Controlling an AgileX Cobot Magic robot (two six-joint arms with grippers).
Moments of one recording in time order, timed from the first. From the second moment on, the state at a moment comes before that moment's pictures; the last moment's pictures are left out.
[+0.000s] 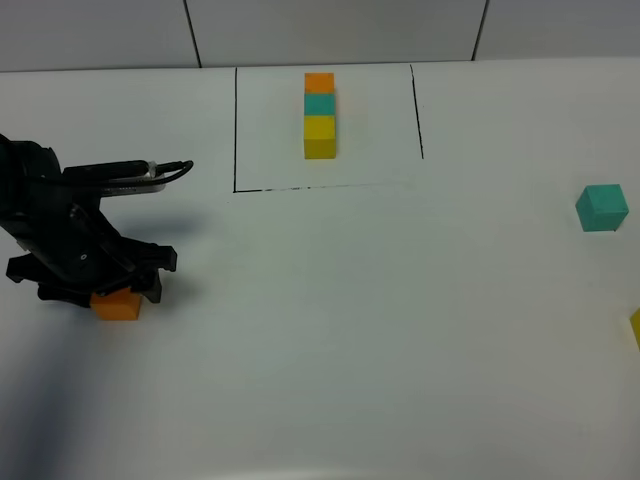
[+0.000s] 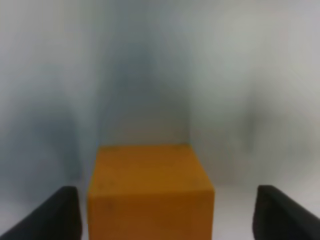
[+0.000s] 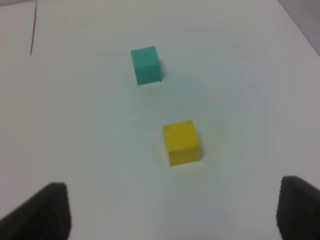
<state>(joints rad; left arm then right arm) -0.19 1.84 -0.94 -0.09 0.53 -0.09 -0.12 -0.01 -0.52 0.00 1.09 0.07</state>
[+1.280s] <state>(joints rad) -0.38 1.86 -1.42 0.03 0.84 0.31 -0.12 -0.01 -0.52 0.00 1.09 0.07</state>
